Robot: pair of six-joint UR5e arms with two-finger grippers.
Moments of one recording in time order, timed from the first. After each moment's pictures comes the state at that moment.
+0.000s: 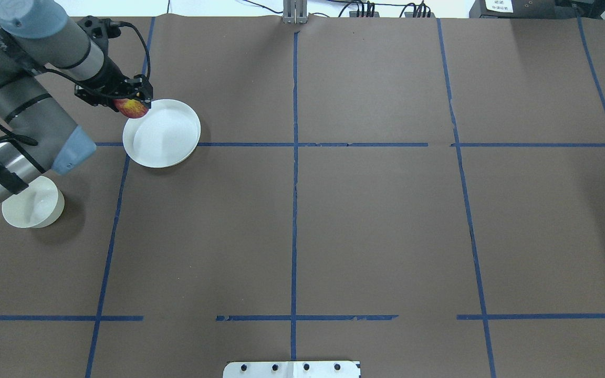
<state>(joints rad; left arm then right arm) -0.99 -2.08 -1.44 -1.90 -2.14 -0.93 1.59 -1.73 1.71 -1.55 2.30 -0.05</state>
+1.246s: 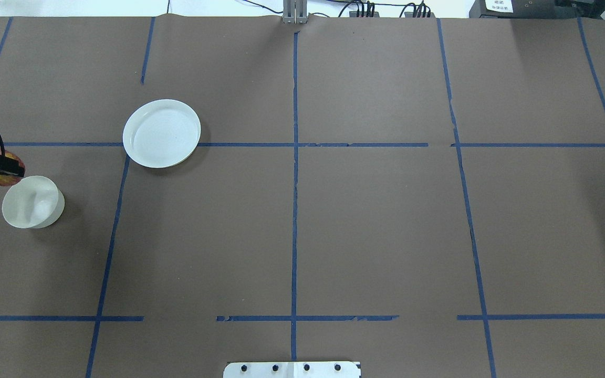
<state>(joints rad) -0.99 -1.47 -1.76 -2.21 -2.06 -0.90 1.59 -1.73 1.71 -1.55 2.30 -0.05</state>
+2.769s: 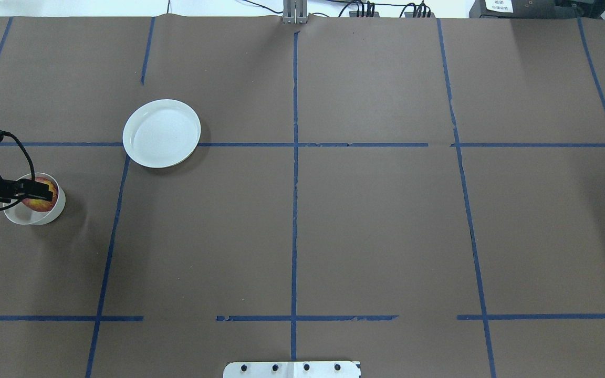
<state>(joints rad) -0.89 -1.47 -1.74 -2.24 -2.07 -0.93 1.59 -1.73 1.71 -1.55 2.30 -0.05</state>
